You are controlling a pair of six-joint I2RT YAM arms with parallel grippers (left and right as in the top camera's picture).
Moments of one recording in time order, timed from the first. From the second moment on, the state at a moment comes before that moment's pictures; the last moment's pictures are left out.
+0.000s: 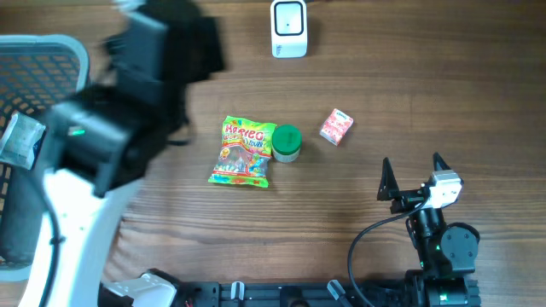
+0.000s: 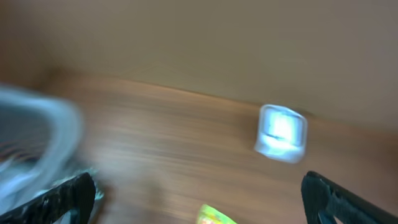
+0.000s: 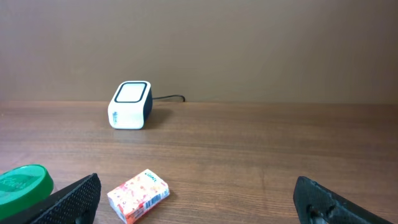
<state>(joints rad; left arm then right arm) -0.44 1.46 2.03 -1.21 -0.60 -0.47 0.03 0.03 0.01 0.00 -0.08 0.03</state>
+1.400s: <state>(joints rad) 0.58 1.89 1.65 -1.26 -0.29 -1.62 0.03 0.03 0.01 0.00 -0.08 0.03</state>
